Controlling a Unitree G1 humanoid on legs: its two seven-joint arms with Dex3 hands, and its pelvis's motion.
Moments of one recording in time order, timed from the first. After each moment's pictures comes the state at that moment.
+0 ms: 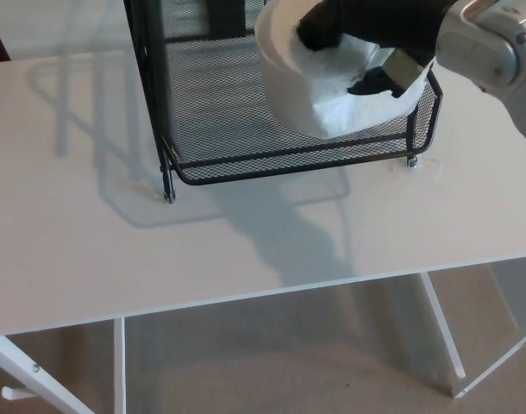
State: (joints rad) left_arm -0.10 0.69 0.17 1.30 0.00 -0.06 -0.10; right_arm -1.10 -0.51 0.57 0.53 -0.65 -0.17 0.40
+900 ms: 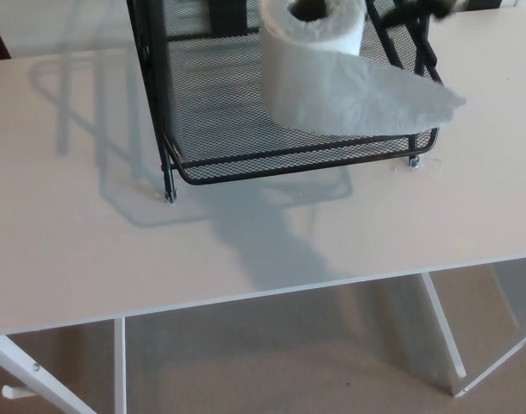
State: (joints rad) left_arm -0.08 0.69 0.17 1.29 0.01 -0.06 -0.10; right_arm -1.36 -0.51 0.39 0.61 -0.54 0.08 0.78
